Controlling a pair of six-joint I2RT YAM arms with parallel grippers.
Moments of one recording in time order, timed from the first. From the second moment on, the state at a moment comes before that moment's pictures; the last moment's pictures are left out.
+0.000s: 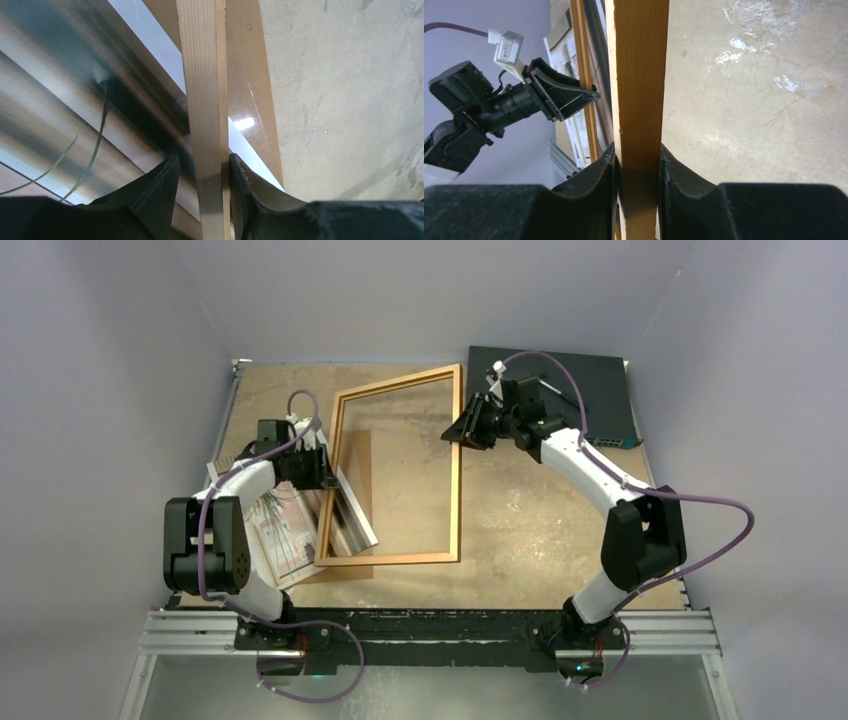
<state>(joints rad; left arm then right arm) 0.04 1.56 0.89 -0.33 0.45 -0.07 0.39 1.62 1.31 -0.33 -0.44 0.75</state>
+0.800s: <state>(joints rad) 0.10 1.53 1.03 -0.58 0.40 0.16 0.36 1.87 1.18 -0.06 -0.43 0.71</state>
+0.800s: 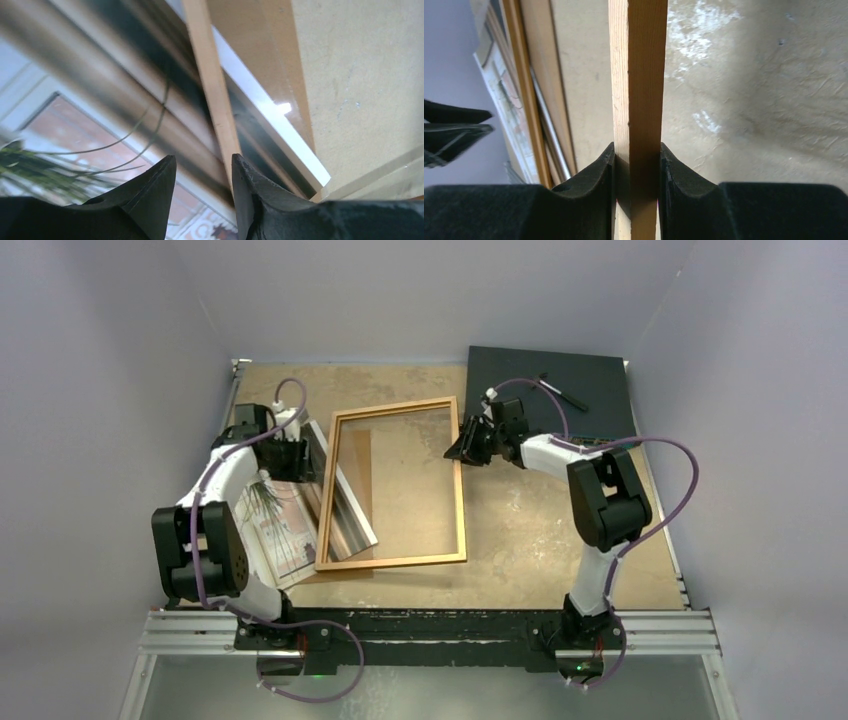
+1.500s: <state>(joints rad) 0.39 1.54 1.18 -0.86 0.38 0.44 0.40 1.99 1.27 -0.10 -0.21 0.63</state>
